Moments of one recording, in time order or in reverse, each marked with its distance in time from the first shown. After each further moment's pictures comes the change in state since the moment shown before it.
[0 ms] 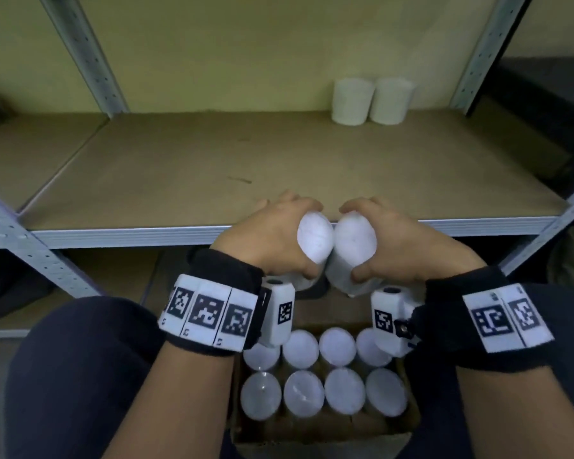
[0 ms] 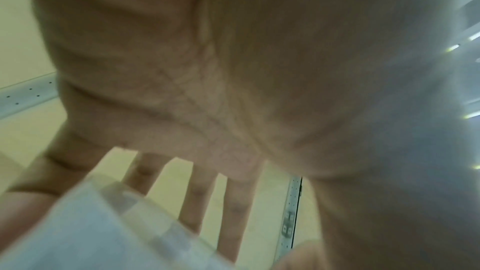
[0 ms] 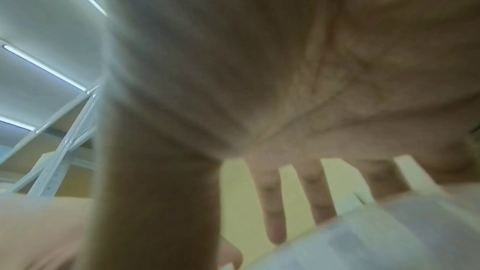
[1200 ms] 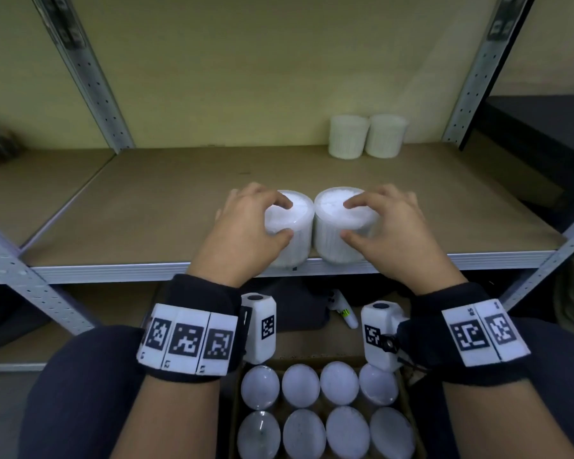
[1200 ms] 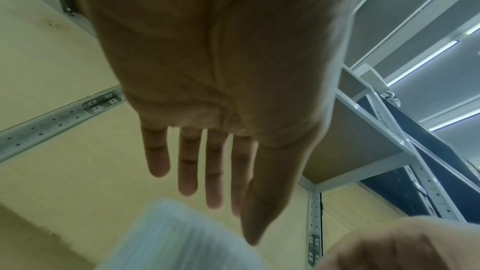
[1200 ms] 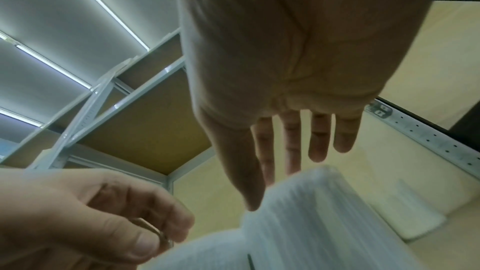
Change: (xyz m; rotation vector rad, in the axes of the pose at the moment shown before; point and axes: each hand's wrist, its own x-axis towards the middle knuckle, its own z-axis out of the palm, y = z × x) left_hand 0.008 -0.009 -0.028 -0.084 0.465 -0.054; right_hand 0.032 -0.001 -0.016 0.049 0.537 -0.093
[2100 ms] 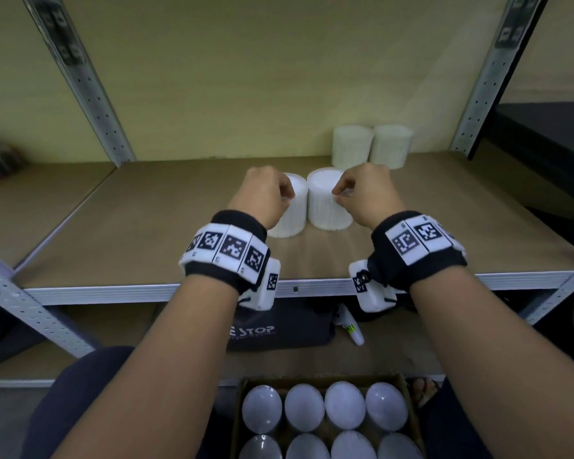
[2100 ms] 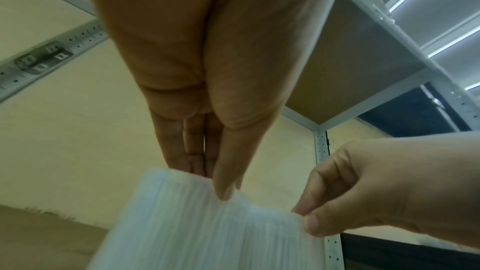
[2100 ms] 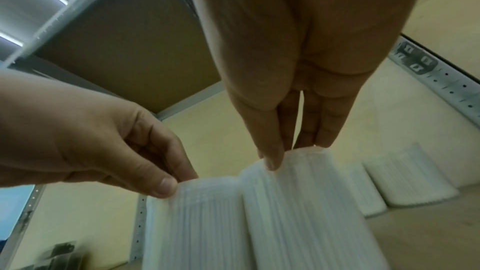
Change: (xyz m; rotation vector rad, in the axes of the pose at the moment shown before) left_hand 0.105 -0.010 0.021 0.039 -0.005 -0.038; right_hand 0.111 0.010 0.029 0.028 0.001 0.083
